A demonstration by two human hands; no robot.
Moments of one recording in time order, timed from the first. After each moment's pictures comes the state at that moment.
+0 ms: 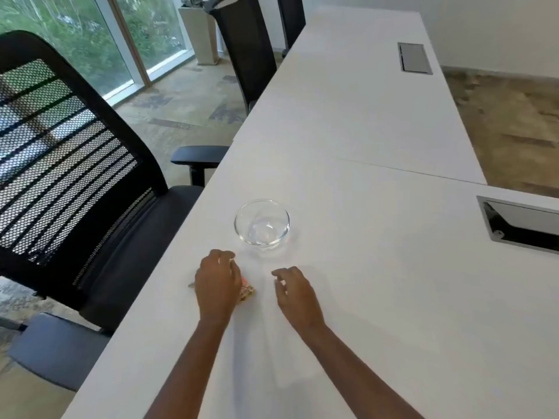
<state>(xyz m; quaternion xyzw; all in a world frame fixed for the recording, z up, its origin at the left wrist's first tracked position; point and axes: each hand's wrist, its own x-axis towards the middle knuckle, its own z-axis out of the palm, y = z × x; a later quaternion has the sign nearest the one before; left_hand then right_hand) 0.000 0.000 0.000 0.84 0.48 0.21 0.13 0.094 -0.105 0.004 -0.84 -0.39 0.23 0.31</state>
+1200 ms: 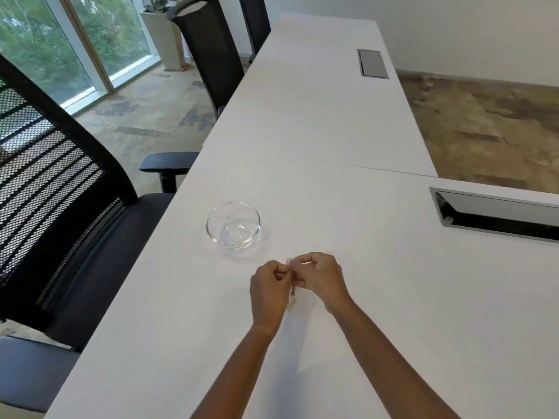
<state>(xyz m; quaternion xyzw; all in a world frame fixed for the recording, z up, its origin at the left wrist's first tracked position) 0.066 -0.100 0.055 0.69 0.44 0.21 0.53 0.145 -0.153 0.068 -0.79 -0.10 0.33 0.51</state>
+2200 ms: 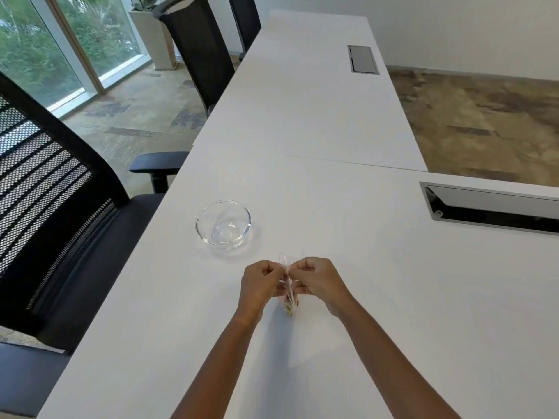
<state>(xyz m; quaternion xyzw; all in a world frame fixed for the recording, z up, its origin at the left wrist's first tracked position) 0.068 -0.090 0.054 0.58 0.42 0.12 0.68 0.157 -0.175 0.064 -0.75 -0.14 0.41 0.49</state>
